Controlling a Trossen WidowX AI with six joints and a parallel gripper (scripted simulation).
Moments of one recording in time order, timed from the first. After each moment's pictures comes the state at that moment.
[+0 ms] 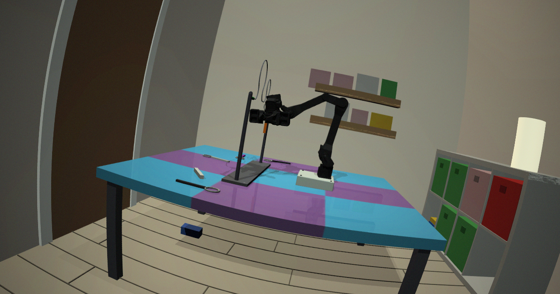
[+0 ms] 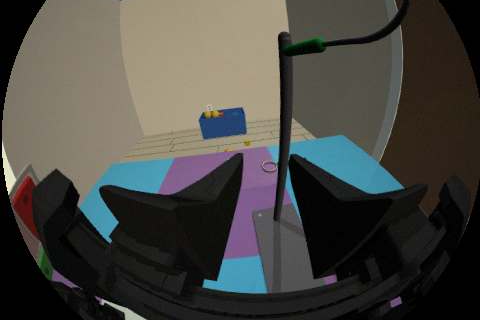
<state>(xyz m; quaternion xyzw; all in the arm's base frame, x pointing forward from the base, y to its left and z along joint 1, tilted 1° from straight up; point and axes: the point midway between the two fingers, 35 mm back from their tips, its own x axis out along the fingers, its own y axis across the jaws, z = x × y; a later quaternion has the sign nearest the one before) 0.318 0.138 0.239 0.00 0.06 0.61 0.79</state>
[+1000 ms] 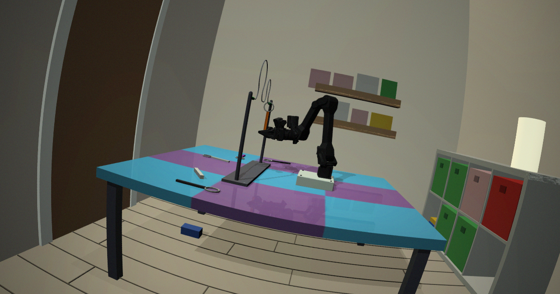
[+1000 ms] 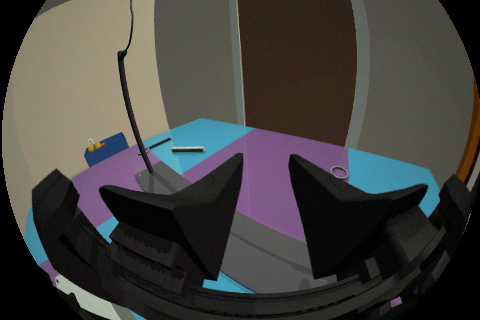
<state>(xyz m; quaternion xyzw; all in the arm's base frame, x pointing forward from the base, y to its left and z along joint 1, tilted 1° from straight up) 0.330 -0.142 0.153 0.02 0.03 0.23 0.97</state>
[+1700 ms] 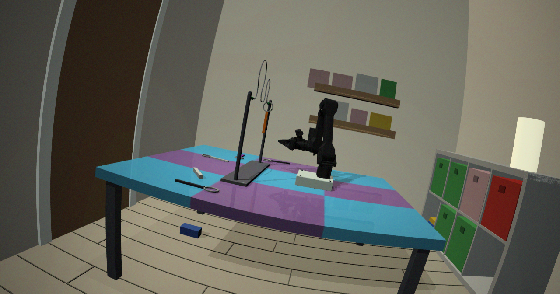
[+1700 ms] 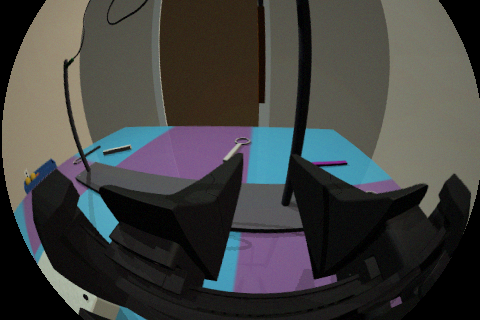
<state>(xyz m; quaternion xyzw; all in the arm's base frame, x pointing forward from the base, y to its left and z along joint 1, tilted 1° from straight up) 0.221 -0.265 0.114 0.00 0.01 -0.03 1.00</state>
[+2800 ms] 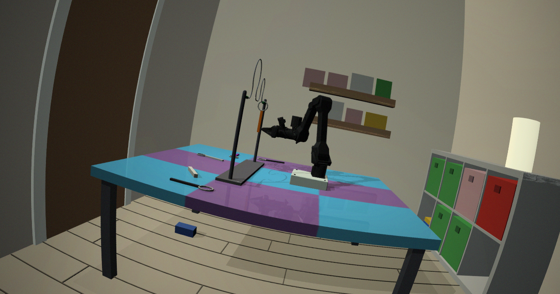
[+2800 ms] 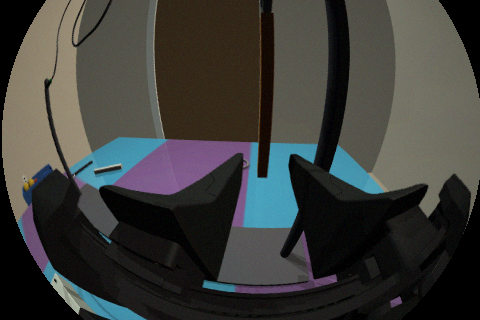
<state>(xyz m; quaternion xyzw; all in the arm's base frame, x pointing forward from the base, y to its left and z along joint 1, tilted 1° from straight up) 0.299 -0.272 0.164 0.00 0.00 -0.03 1.00</state>
